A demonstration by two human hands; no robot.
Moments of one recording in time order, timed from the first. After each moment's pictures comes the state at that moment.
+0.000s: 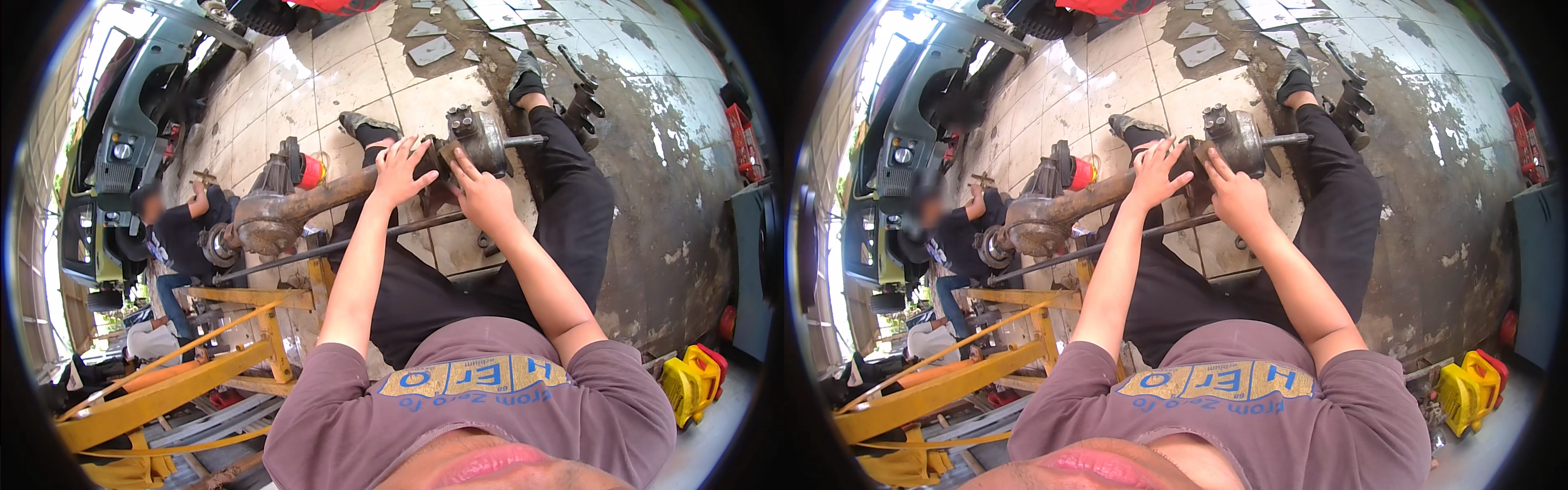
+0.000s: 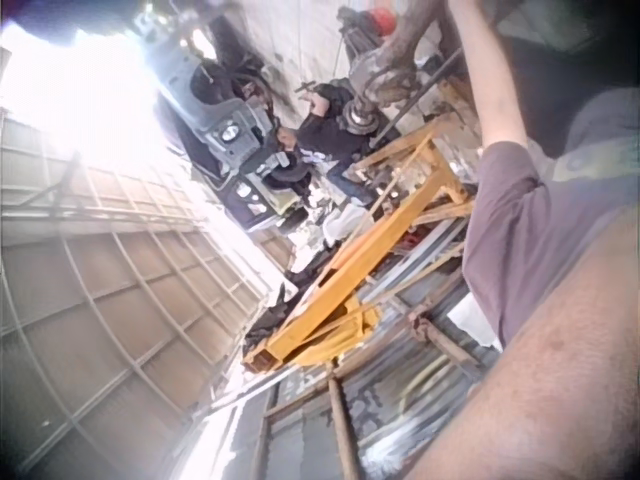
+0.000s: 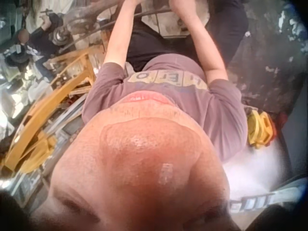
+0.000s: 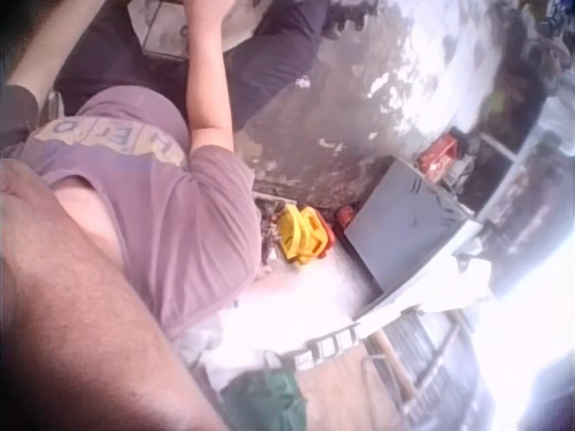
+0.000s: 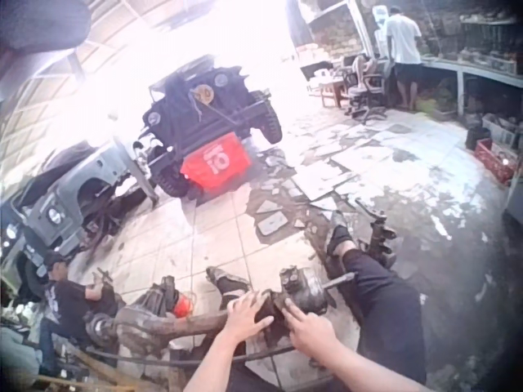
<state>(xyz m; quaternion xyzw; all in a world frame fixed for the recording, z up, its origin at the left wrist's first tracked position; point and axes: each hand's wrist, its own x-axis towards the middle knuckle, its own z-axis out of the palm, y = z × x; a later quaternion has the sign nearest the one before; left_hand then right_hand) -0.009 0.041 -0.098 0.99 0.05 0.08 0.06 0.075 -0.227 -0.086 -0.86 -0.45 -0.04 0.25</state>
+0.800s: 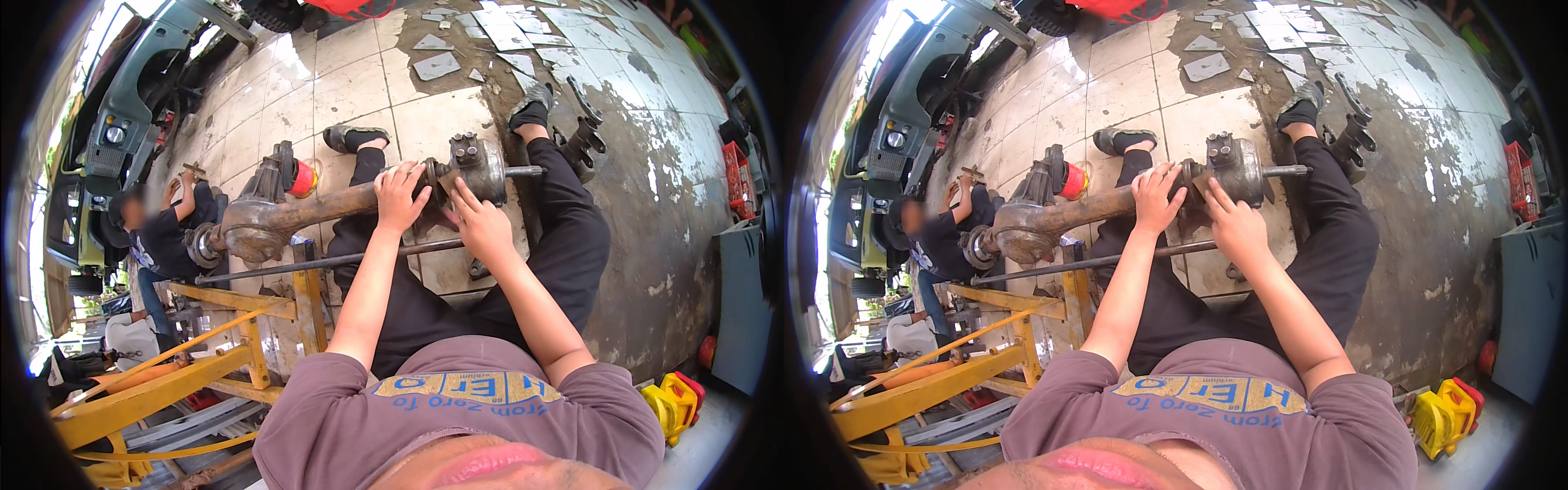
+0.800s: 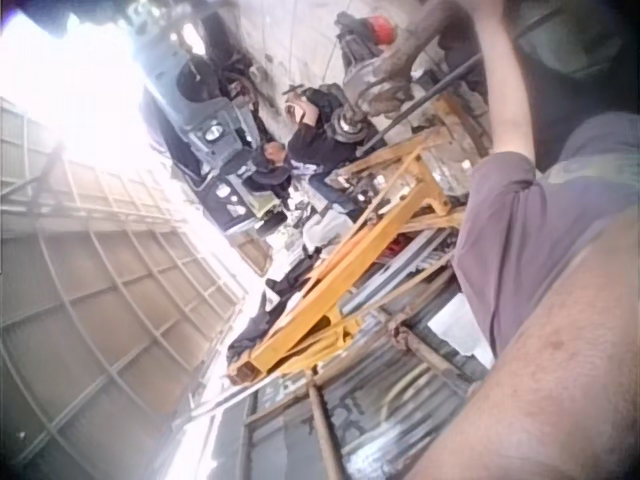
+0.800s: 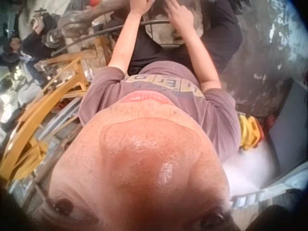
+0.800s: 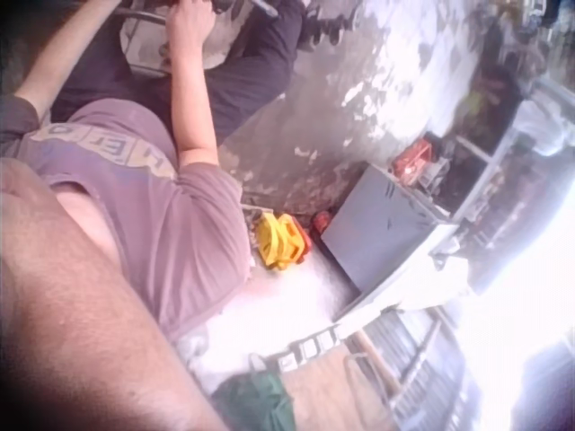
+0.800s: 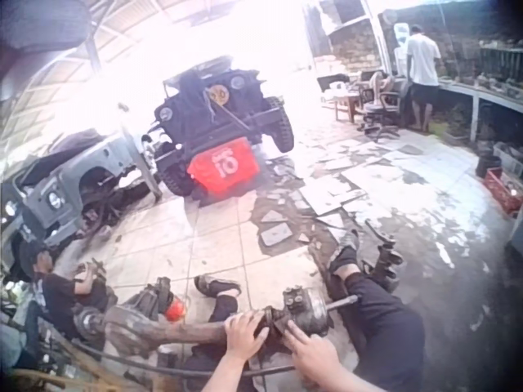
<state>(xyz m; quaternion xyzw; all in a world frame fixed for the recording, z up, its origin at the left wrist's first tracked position) -0.005 0.016 -0.114 0.96 0.10 0.26 0.09 0.080 -0.233 -0.077 -0.85 -0.46 -0.03 0.24</state>
